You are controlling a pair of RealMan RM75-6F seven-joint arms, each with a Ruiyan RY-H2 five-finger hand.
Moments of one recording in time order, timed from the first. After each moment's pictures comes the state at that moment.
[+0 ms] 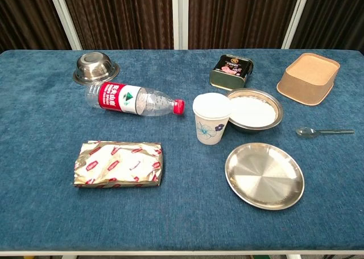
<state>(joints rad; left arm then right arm) -0.06 -1.23 -0.04 -1.55 1.46 1.51 0.13 0.13 -1.15 0.08 -1.60 -1.52 1.46 0.02</state>
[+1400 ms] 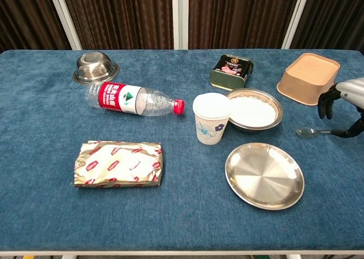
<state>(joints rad) -0.05 -1.25 -0.04 -1.54 1.45 1.49 0.12 0.49 -1.56 0.09 -1.06 -1.40 0.95 -0.09</state>
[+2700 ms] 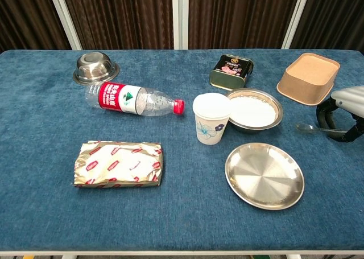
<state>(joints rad) -0.05 -1.26 -0.04 -1.52 1.44 1.48 0.10 0.52 -1.55 0.06 -1.05 -1.39 0.90 -0.06</state>
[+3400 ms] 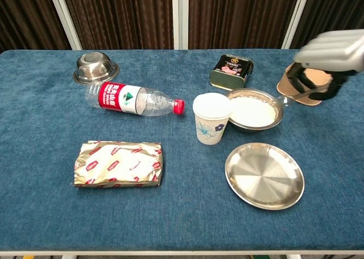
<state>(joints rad) -0.05 -1.26 -0.04 -1.50 1.46 1.50 0.07 0.81 -1.27 0.12 -1.39 -1.31 0.60 -0.45</state>
